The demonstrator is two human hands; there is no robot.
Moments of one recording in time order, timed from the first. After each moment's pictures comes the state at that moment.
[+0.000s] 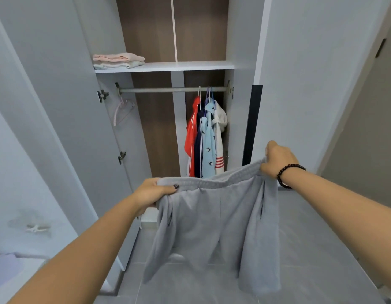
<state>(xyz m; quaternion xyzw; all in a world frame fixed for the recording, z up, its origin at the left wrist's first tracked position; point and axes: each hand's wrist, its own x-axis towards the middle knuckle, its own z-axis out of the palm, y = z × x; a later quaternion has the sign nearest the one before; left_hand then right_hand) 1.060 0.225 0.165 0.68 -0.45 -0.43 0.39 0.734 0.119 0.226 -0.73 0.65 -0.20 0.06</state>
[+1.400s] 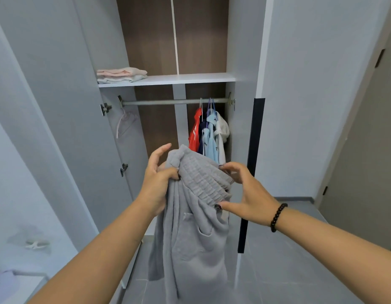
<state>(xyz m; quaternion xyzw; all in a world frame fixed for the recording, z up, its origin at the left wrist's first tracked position) 1.017 0.225 0.231 0.44 -0.44 -0.42 0.66 0.789 0.182 0.211 -0.85 0.31 -0.34 0.25</state>
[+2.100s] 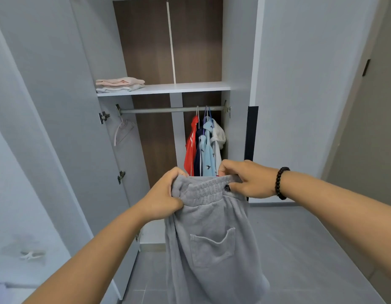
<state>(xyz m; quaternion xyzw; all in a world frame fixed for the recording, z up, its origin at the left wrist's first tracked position) 1.023 0.244 0.239 0.54 -0.69 -0.30 0.38 0.781 0.173 0.289 -0.93 0.33 -0.09 0.17</state>
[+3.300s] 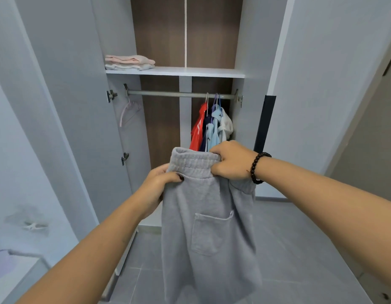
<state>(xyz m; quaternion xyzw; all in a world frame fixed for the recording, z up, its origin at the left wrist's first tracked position) 1.040 0.252 0.213 0.50 -0.46 -0.48 0.56 0.851 0.179 0.296 -0.91 0.38 -0.11 0.15</state>
